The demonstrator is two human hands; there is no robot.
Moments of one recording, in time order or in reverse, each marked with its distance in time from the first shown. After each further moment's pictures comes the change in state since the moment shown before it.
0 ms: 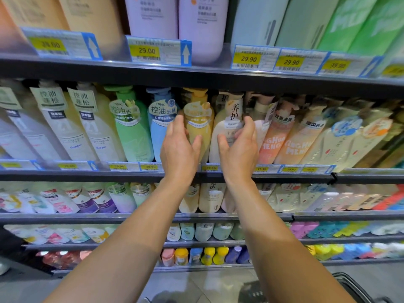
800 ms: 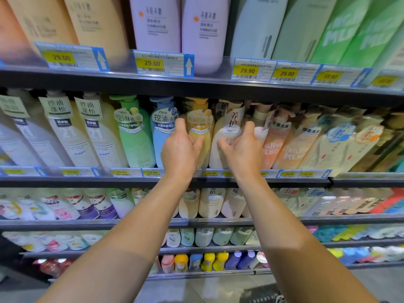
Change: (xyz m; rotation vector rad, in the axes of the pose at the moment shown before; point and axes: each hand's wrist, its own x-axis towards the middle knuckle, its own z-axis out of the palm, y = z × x) left_hand 0.014 0.005 -0.007 0.044 -0.050 -0.002; right_hand 0.022 -0.001 -0.011 -0.188 -0.117 0.032
